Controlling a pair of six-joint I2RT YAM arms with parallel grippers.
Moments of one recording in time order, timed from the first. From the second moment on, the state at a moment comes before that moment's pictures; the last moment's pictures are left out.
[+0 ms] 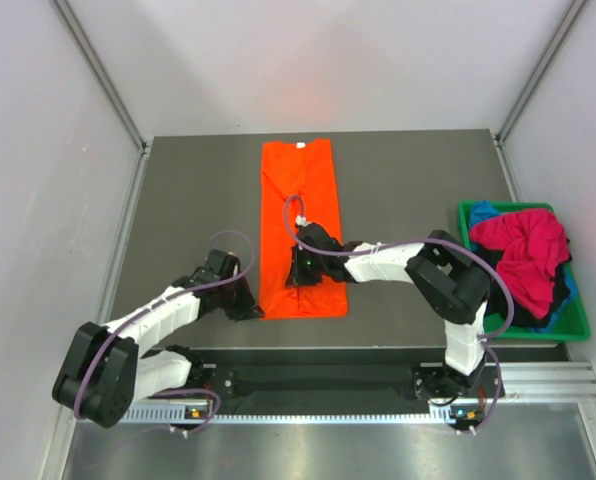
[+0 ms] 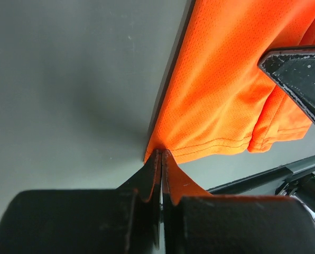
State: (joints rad) left arm -0.41 1.15 0.44 -0.37 0.27 -0.87; right arm 0.90 1.91 1.09 -0.01 -0.13 0.79
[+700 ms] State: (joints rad) left arm -0.41 1.11 0.66 -0.56 0.14 -0.78; right arm 0.90 1.62 1.05 -0.13 -0.16 0.76
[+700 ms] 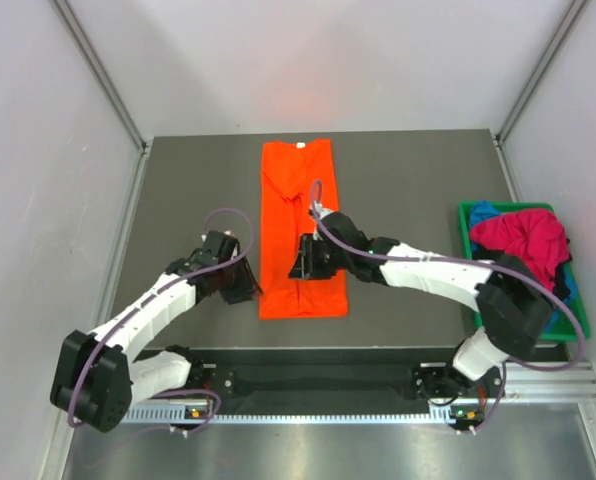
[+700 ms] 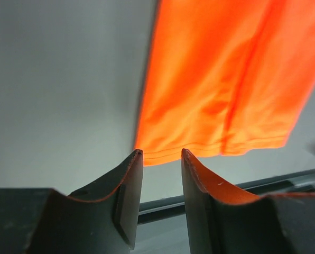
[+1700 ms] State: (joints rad) left arm -0.43 1.13 0.45 -0.40 0.16 -0.86; right arm 0.89 1.26 0.50 -0.16 0.03 0.96
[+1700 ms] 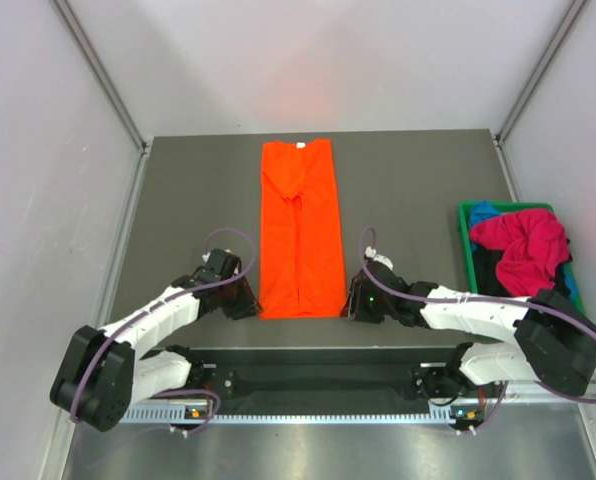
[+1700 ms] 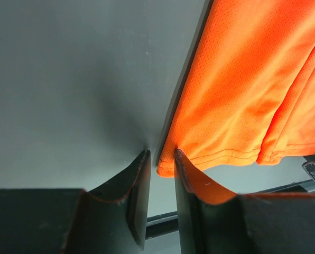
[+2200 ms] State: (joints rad) left arm -0.43 1.13 0.43 -0.37 0.17 -0.87; right arm 0.89 1.27 0.48 -0.10 0.05 0.98
